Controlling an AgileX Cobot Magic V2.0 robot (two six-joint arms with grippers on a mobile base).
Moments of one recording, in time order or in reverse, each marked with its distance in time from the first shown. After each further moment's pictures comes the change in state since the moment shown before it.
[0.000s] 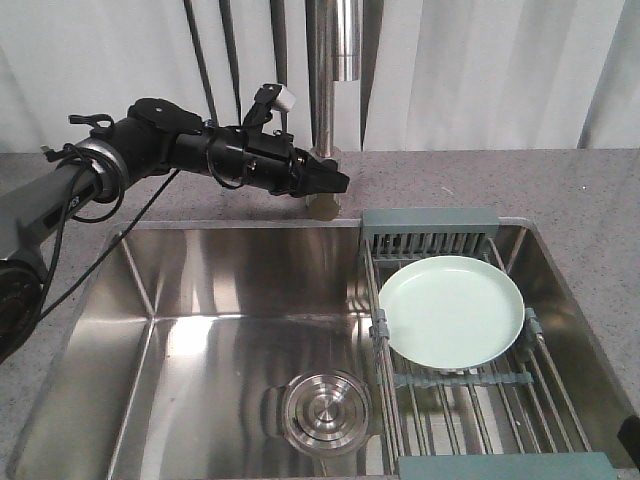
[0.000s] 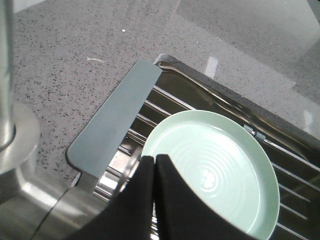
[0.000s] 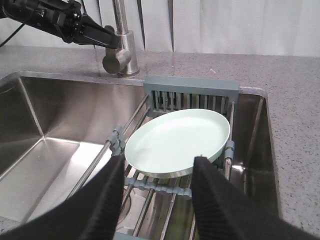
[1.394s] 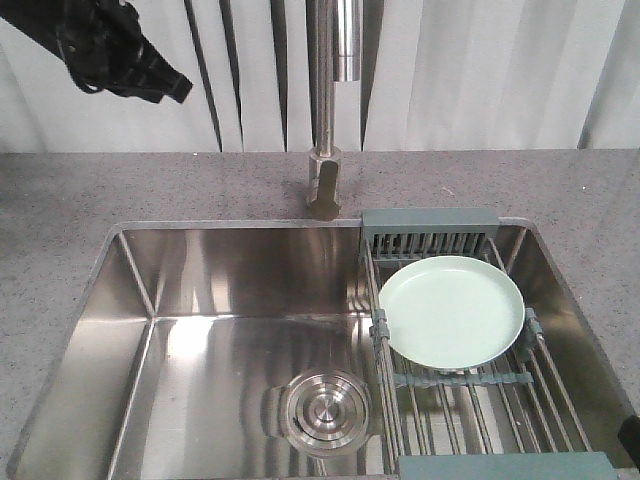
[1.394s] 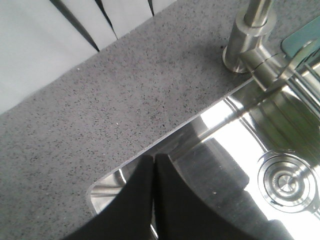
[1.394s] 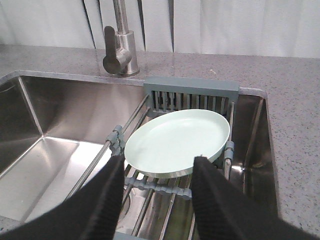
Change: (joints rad) left arm 0.007 -0.532 0.000 1.155 0.164 -0.804; right arm 0.000 0.000 0.000 0.000 0.000 -0.007
